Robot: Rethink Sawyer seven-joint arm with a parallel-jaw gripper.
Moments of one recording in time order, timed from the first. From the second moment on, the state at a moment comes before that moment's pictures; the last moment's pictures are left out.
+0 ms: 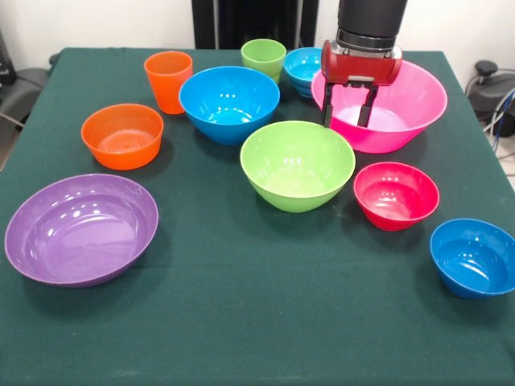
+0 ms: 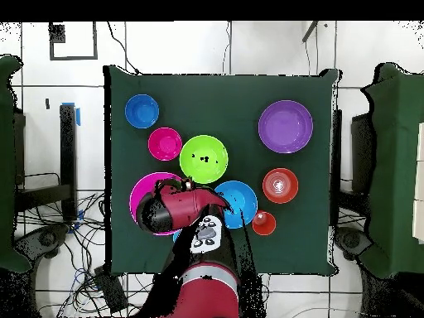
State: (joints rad) arm 0.02 -0.54 -0.08 1.79 -0.23 0.08 1.92
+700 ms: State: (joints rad) arm 0.00 -0.54 -0.06 1.79 -0.23 0.08 1.92
